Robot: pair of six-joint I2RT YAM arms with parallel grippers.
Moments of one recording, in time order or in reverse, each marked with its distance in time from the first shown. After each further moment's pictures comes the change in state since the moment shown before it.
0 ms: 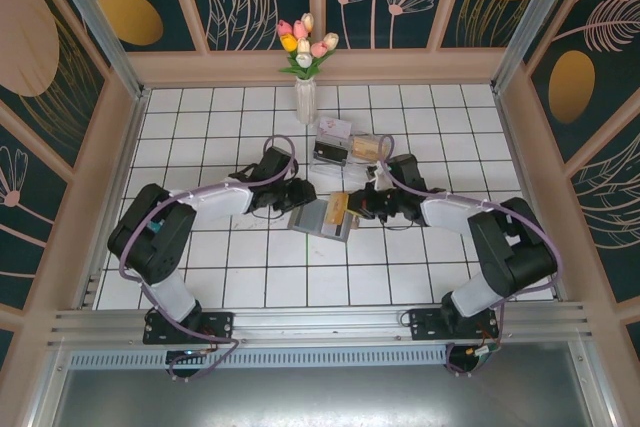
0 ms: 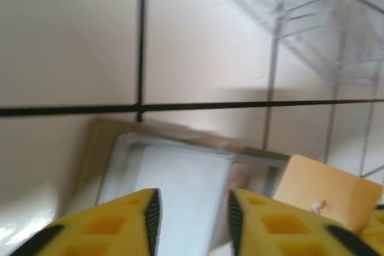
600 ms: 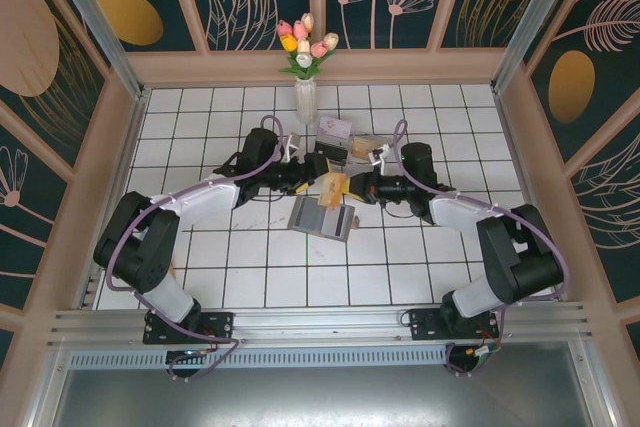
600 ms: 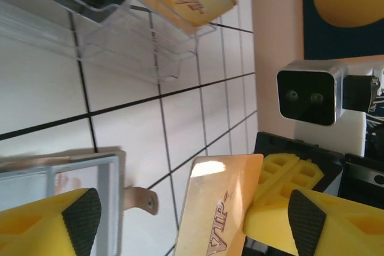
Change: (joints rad) left arm 0.071 -0.073 0.002 0.259 0.372 -0.090; right arm -0.067 -0.045 0.007 0.283 -0.243 0.162
